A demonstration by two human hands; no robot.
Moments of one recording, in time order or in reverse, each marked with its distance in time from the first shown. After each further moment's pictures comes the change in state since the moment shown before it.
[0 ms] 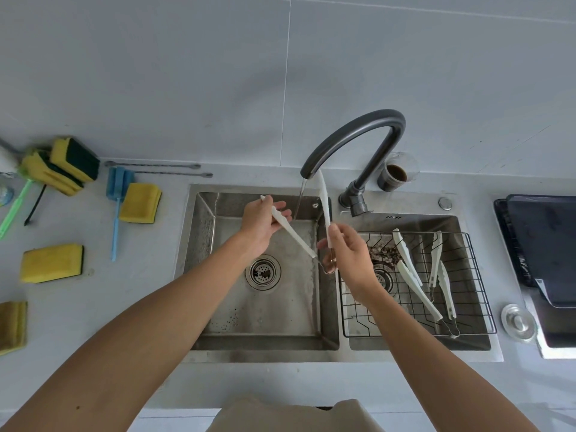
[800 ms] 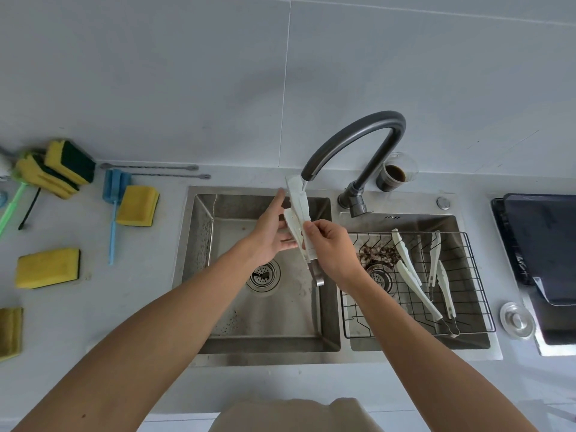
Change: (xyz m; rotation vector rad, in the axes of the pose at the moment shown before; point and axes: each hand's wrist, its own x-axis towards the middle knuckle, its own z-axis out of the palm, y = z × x) left_hand -0.016 -0.002 0.003 0.124 -0.260 -0.213; right_hand 0.011 -0.022 0.030 -0.246 -0.036 -0.096
